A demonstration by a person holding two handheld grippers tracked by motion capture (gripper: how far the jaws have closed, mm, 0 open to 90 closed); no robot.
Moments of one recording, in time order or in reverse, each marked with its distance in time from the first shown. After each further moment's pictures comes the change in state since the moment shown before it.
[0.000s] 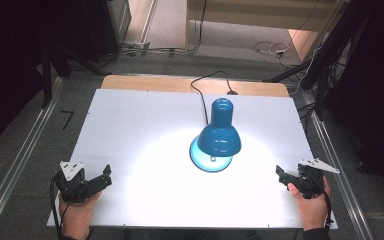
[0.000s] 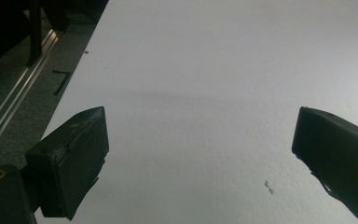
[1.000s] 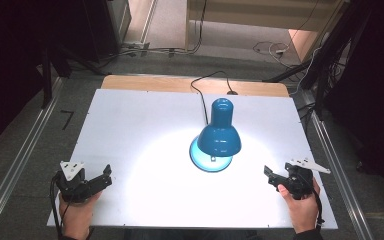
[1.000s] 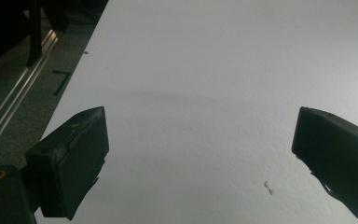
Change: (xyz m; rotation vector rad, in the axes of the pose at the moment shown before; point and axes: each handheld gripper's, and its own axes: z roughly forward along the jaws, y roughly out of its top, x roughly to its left) left arm 0.000 0.000 0.000 0.000 0.000 0.001; right arm 0.033 0.004 -0.006 -0.011 0.101 -0.008
